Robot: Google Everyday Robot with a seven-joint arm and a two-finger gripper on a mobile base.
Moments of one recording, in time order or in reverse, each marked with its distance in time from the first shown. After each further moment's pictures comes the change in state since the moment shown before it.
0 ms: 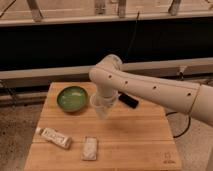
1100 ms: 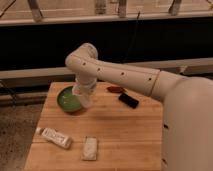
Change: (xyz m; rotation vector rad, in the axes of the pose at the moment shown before) arm -0.019 -0.112 -0.001 0.029 0.036 -0.113
